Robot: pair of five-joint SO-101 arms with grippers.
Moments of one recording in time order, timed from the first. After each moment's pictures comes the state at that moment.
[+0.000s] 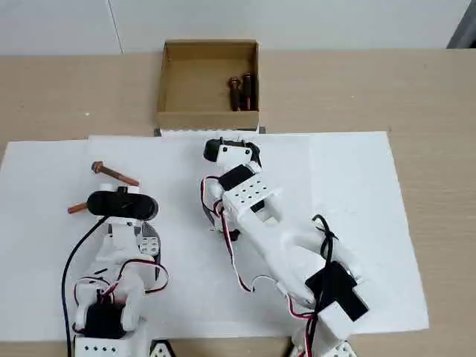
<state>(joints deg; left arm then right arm) -1.3 -103.6 93.1 64.4 2.9 -37.8 6.2 17.3 70.3 -34.0</state>
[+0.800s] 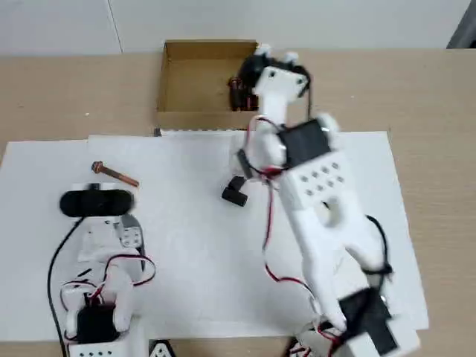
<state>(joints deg) -9.5 -103.6 88.1 60.8 2.8 -27.2 -9.2 -17.0 97.8 -29.3</state>
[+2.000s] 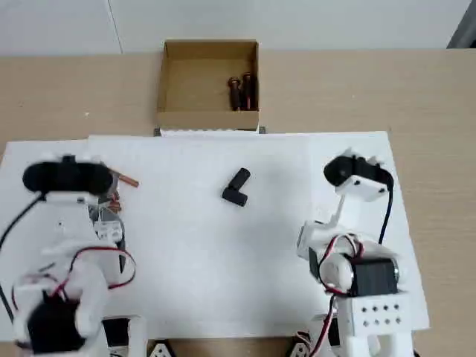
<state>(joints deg) -9.9 -71.8 40.9 87.7 -1.0 -8.6 -66.3 54.0 82.5 -21.5</state>
